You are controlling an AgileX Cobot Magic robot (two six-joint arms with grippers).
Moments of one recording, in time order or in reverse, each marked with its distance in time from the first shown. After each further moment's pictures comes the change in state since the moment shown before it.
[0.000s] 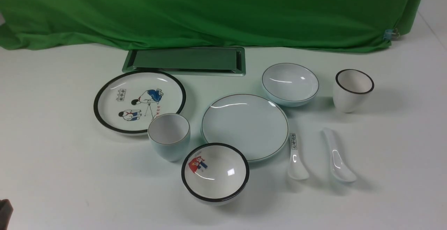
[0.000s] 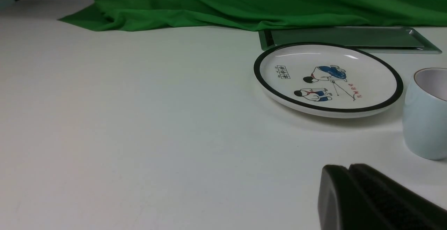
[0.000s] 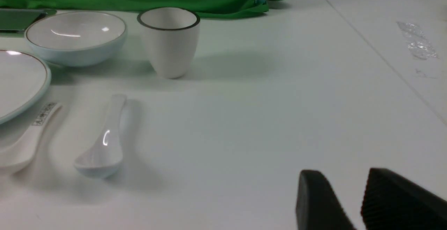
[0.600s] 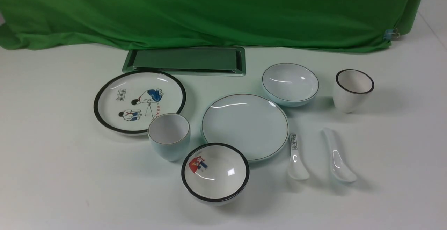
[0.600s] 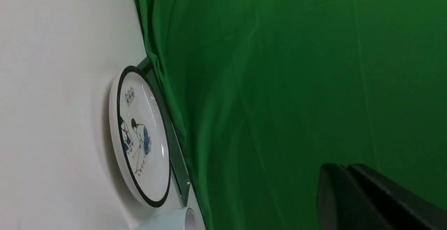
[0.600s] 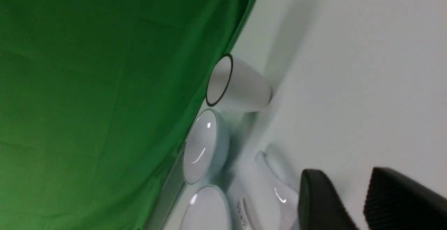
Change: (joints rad) right arm 0.000 0.000 0.000 0.311 -0.010 0.868; left arm 0.000 0.000 0.000 -0.618 -0.229 -0.709
